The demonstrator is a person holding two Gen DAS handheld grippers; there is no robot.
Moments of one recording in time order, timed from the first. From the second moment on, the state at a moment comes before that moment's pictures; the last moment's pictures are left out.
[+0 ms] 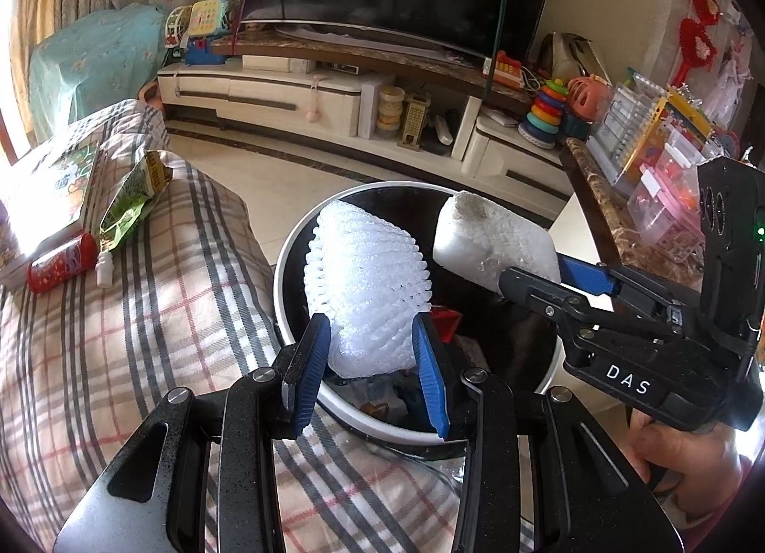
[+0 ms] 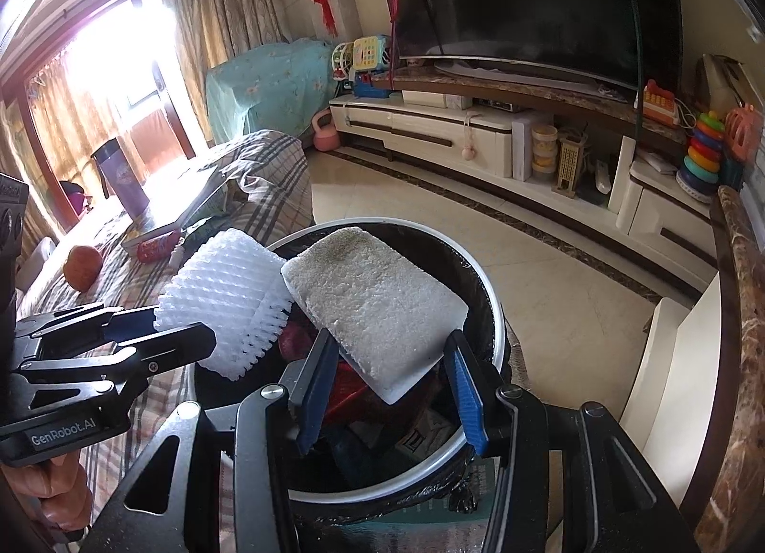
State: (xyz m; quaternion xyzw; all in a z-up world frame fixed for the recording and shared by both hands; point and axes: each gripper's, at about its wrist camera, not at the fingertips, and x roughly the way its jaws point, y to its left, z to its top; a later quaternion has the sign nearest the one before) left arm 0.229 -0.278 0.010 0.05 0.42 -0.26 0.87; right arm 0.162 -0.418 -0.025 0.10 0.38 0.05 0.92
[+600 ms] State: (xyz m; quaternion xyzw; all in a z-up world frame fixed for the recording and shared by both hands) left arm 0.241 -0.284 0.005 0.05 0.43 -0.26 0.86; right arm 0.174 -0.418 -0.029 0.09 0.39 0.05 0.91
